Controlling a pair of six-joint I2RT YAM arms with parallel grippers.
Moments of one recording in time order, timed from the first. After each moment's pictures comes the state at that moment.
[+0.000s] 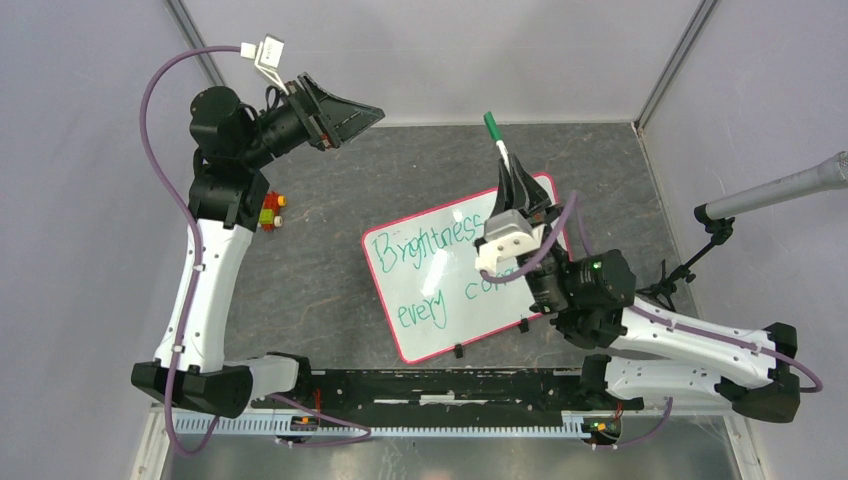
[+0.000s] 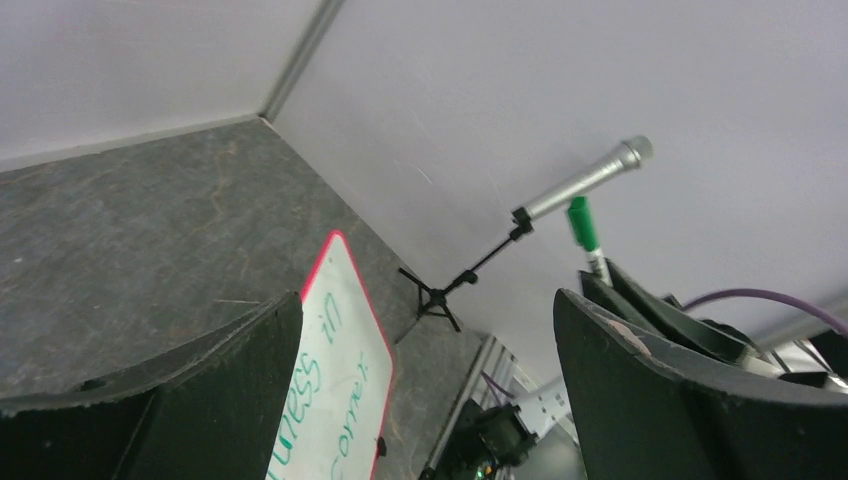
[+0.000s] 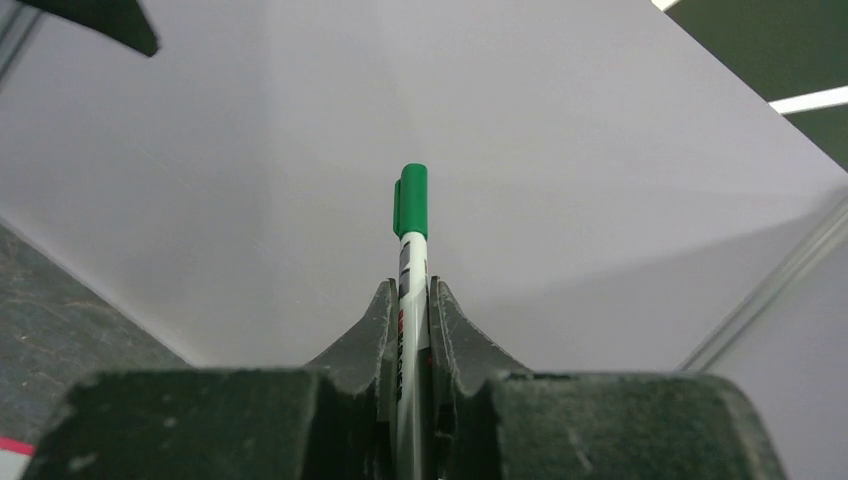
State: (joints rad) left arm -0.16 1.26 1.60 -0.18 0.83 -0.76; right arm 1.24 0.96 0.91 0.73 0.63 -1.23
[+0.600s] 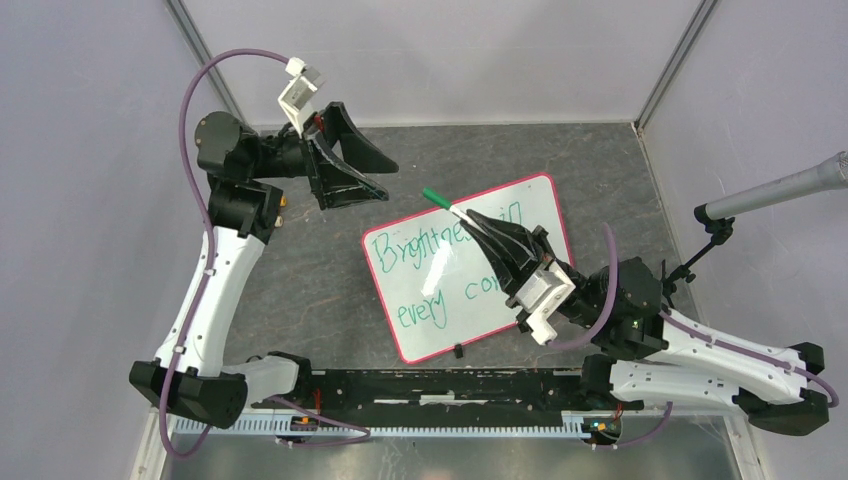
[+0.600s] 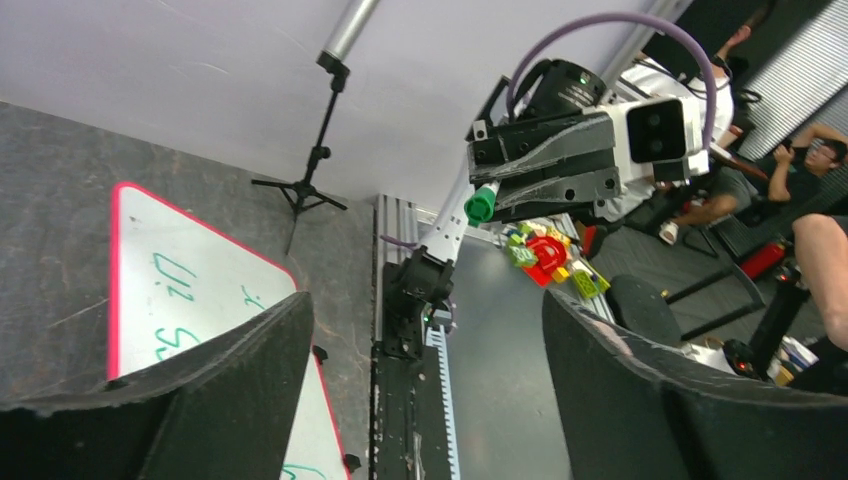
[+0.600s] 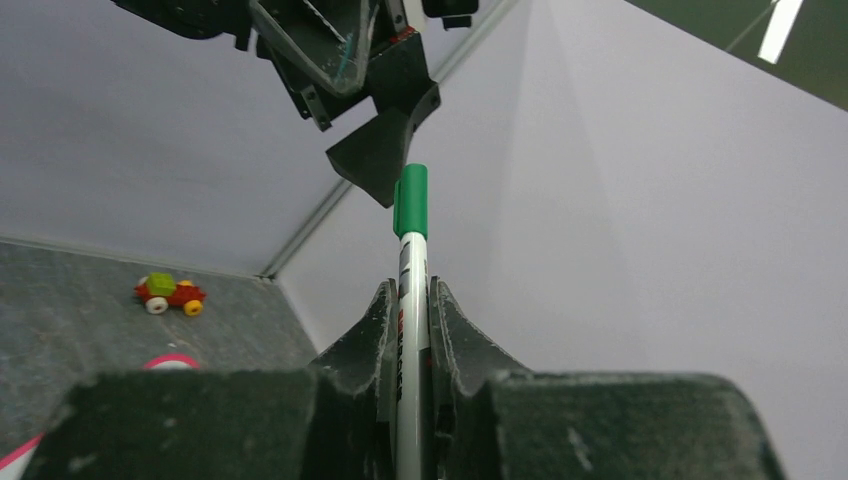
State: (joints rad) left arm -0.22 1.21 1.45 0.24 1.34 -0.86; right arm 1.24 0.80 0.90 0.37 0.12 -0.91
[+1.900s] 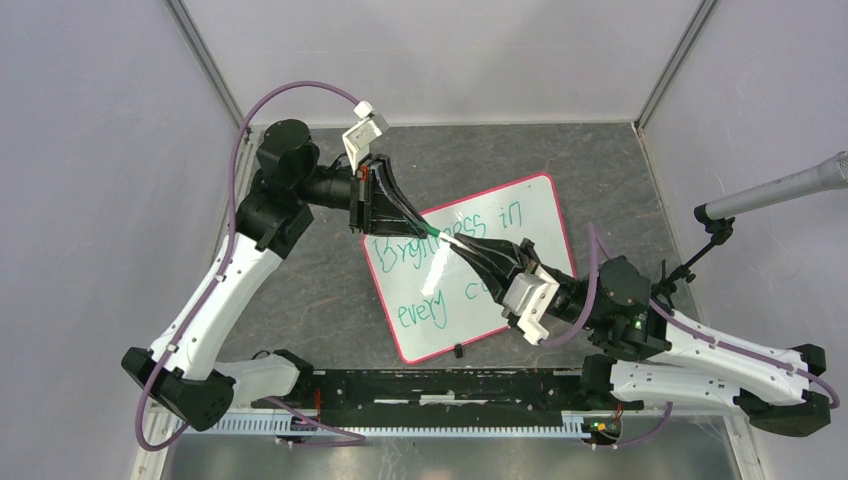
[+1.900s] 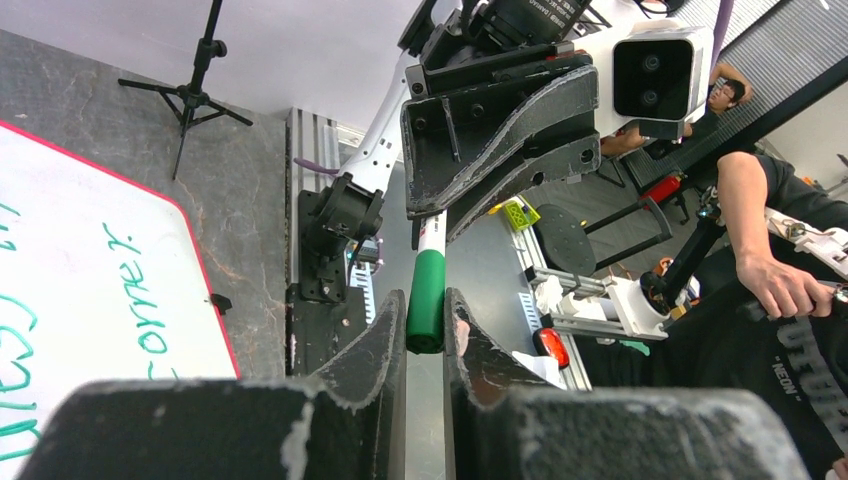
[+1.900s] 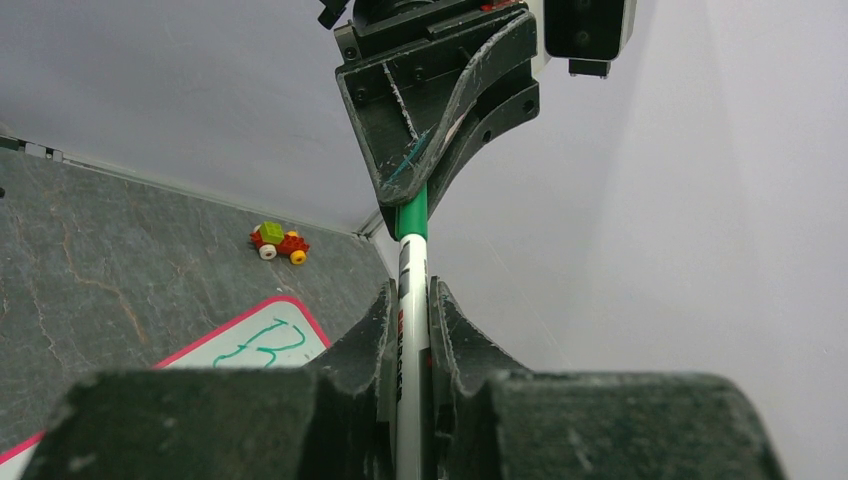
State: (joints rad) left arm -0.51 1.20 1.40 -0.21 1.28 -0.53; right arm 1.24 0.79 0.90 0.16 0.02 -0.76
